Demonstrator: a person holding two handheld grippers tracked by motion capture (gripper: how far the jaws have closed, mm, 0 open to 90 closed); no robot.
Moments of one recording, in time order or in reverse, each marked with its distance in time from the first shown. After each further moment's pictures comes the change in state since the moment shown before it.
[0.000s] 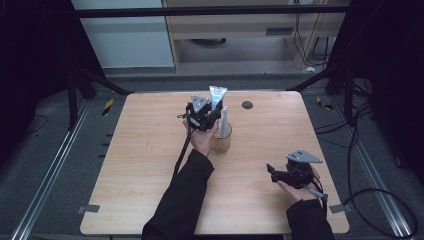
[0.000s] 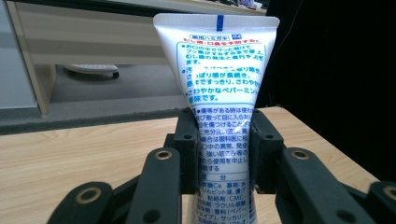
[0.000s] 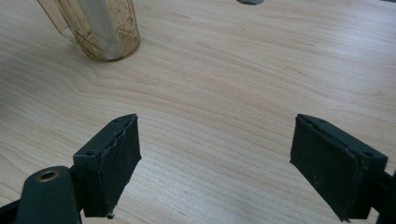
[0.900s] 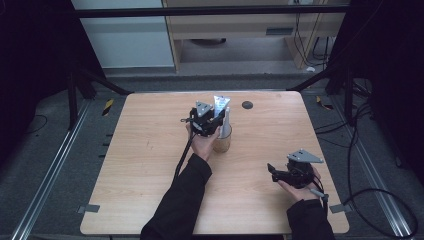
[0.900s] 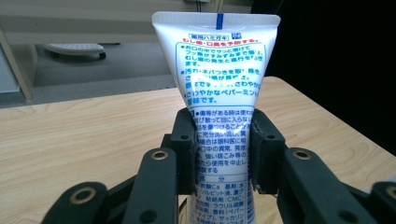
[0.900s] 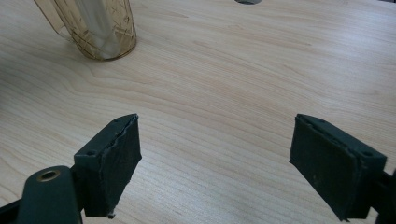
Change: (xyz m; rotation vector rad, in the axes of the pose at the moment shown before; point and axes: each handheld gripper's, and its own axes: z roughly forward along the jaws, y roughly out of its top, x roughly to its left) left arm 0.002 -0.023 0.009 0.100 -0.048 0.021; right arm -0.002 0.000 0.000 0.002 -0.002 0.003
